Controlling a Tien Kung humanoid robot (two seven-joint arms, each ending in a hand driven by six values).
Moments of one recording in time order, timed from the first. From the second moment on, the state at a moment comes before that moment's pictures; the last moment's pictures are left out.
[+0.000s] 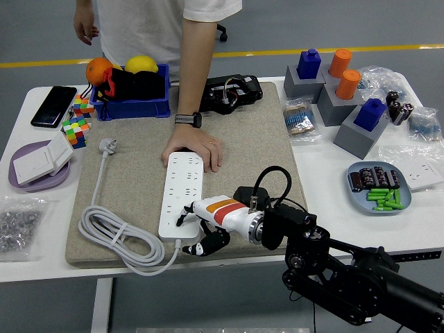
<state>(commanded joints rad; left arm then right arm) -0.10 0.06 -1.66 -0.18 1.77 -0.07 0.33 0.55 -0.01 0.49 1.28 -1.89 0.07 -0.19</state>
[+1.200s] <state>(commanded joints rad) -0.10 0.06 -1.66 -0.18 1.77 -0.07 0.33 0.47 -0.06 0.75 1.44 -1.90 0.11 -0.09</state>
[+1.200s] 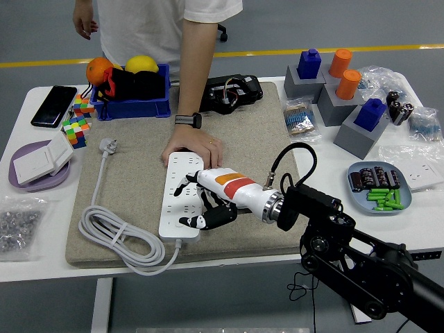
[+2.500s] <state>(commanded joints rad) -0.10 0.05 -1.65 -0.18 1.76 -0.07 0.33 0.29 -0.10 0.99 1.27 -1.90 0.07 0.06</state>
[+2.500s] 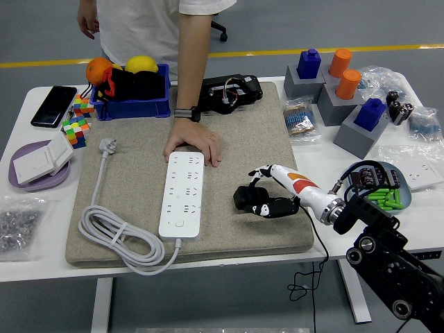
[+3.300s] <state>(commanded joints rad) -0.10 0.05 -1.65 -0.18 1.76 -0.07 0.33 0.33 -0.08 0.95 1.19 -1.92 0.03 0.07</state>
